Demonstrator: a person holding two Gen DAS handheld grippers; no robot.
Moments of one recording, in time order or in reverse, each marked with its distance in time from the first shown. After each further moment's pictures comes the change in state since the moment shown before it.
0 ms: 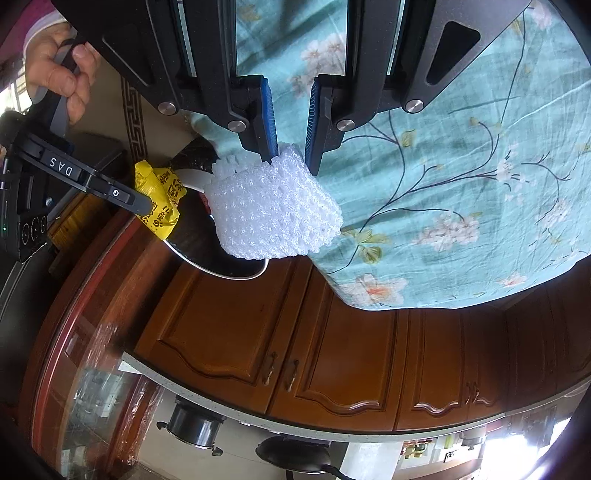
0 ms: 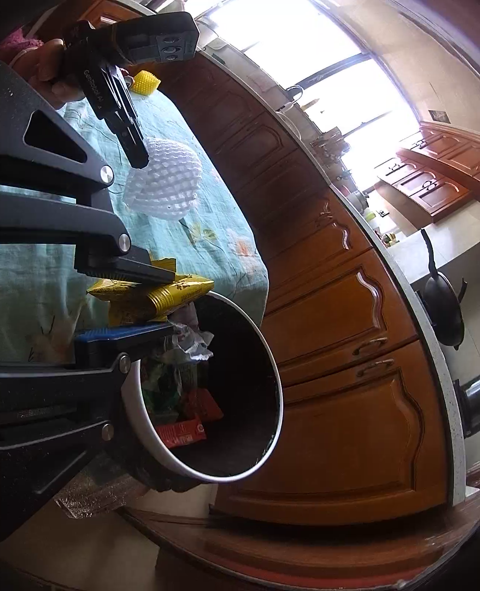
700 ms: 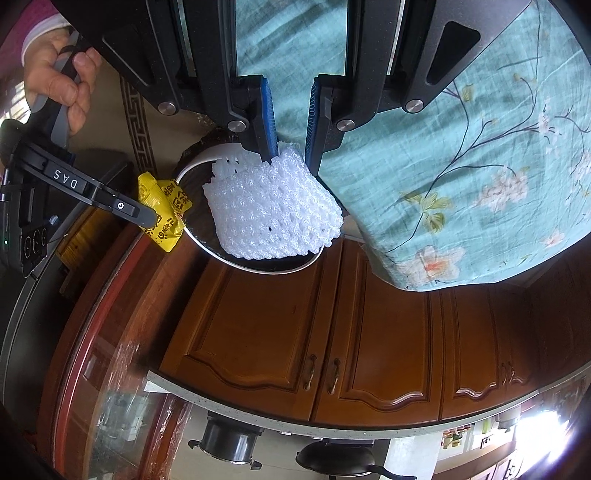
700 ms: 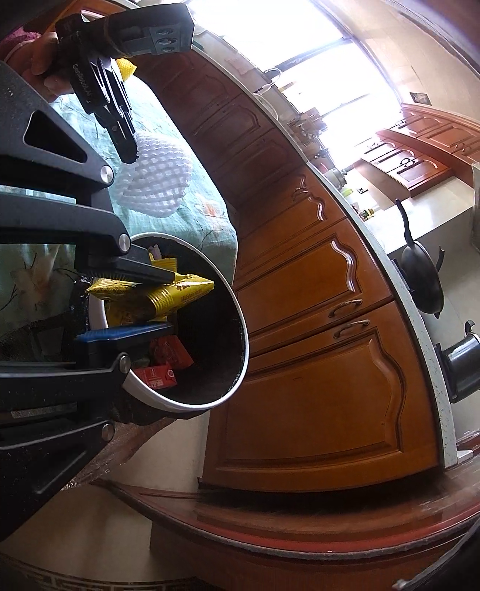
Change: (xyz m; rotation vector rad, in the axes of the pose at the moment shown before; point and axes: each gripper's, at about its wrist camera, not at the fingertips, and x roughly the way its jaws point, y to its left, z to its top) left arm 0.041 -0.054 0.032 0.086 0.022 -0.029; right arm -0.025 -0.042 0.026 0.034 -0.064 -0.068
